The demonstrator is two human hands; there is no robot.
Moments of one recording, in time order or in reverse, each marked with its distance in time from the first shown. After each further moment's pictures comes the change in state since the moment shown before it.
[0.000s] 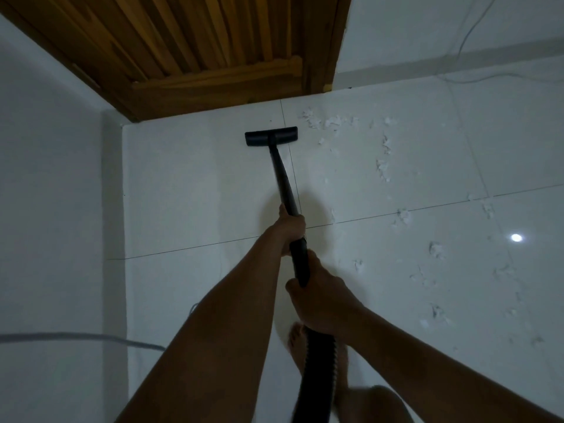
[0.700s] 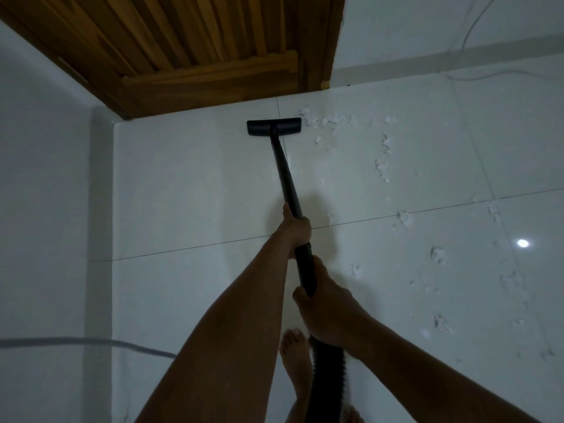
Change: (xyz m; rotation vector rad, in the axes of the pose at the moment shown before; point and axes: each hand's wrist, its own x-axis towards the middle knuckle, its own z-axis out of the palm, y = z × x) left_hand 0.031 -0.007 0.046 0.045 0.040 0.059; right_hand 0.031 0.052 -0.016 0.044 0.005 0.001
